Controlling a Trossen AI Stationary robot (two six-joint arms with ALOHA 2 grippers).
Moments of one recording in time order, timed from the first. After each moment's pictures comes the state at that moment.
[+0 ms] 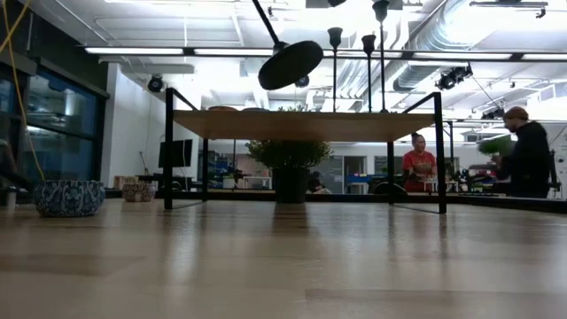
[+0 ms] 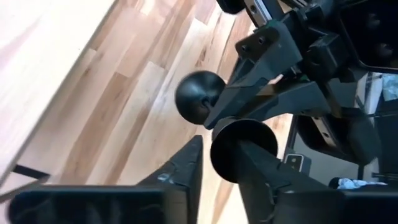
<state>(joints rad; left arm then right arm) -0.21 1.44 1.63 -1.03 -0.03 -0.67 0.41 1.81 1.32 0.23 0.86 0.10</state>
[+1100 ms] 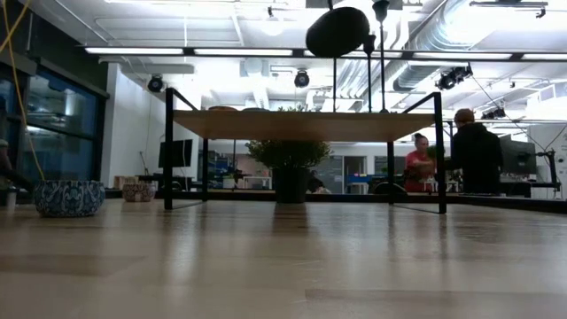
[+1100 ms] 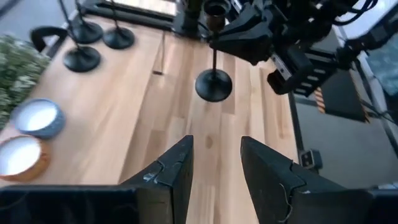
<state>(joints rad) -0.22 1.09 1.63 -1.10 -0.15 -0.34 0.52 1.81 1.32 0.44 1.57 0.07</state>
